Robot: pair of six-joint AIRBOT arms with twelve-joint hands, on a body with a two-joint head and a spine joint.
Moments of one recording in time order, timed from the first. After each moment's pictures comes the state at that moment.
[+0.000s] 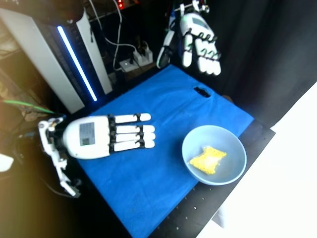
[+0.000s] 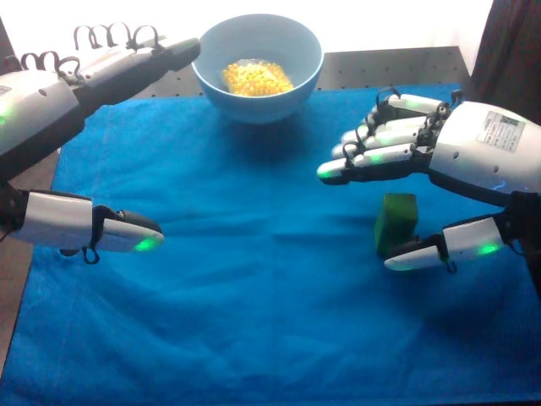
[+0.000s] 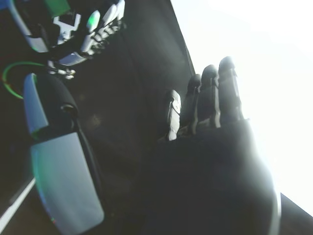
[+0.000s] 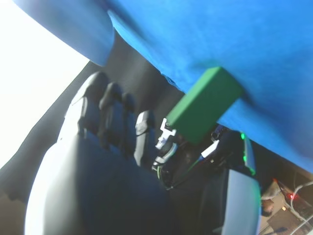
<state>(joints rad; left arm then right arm) 0.91 -0.76 0.93 -0.01 -0.95 0.87 -0.89 -1.19 1.43 -0.42 1.01 -0.43</state>
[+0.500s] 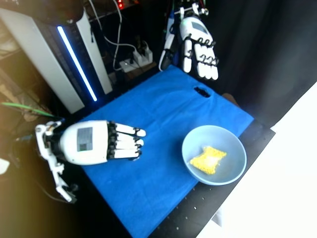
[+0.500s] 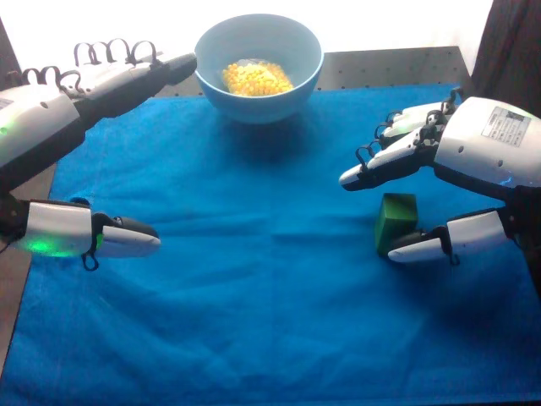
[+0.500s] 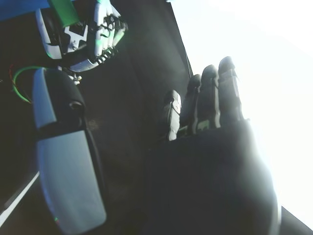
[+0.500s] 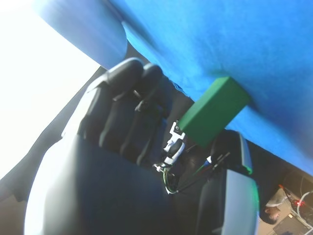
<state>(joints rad) 0.93 -0.77 0.93 -0.02 -0.94 0.85 -0.89 -1.19 1.45 -0.41 1.00 -0.43</state>
